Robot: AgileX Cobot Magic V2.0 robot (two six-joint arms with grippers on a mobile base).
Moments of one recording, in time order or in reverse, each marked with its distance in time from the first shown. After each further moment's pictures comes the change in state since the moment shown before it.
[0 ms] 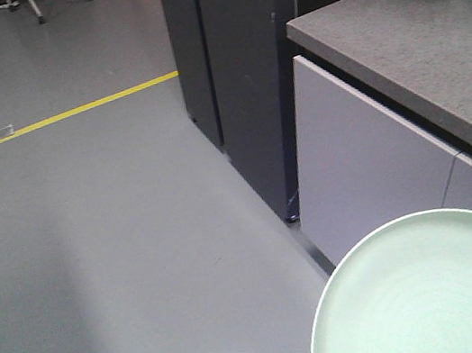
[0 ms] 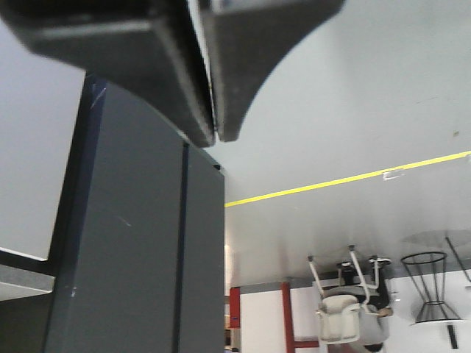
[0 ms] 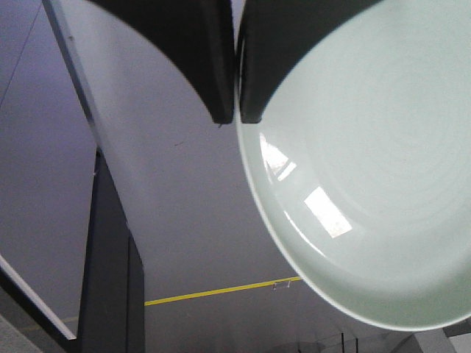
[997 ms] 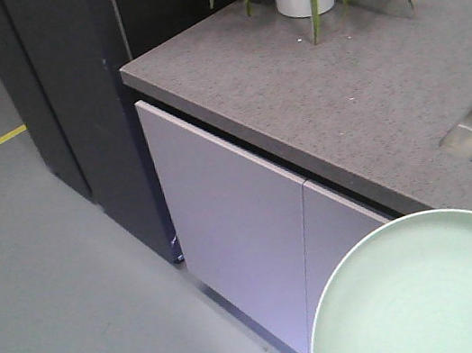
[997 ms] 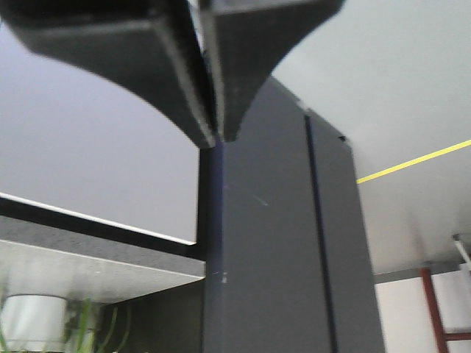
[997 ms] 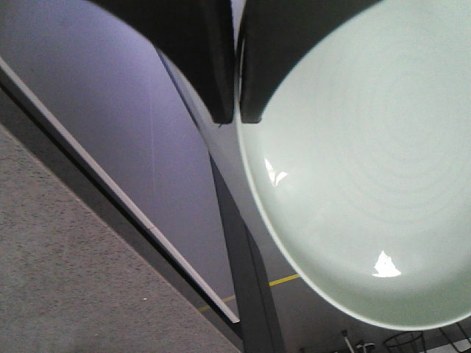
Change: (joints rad) left arm 0.000 0.000 0.000 0.000 0.000 0.000; right arm 0.000 0.000 0.000 0.000 0.000 0.000
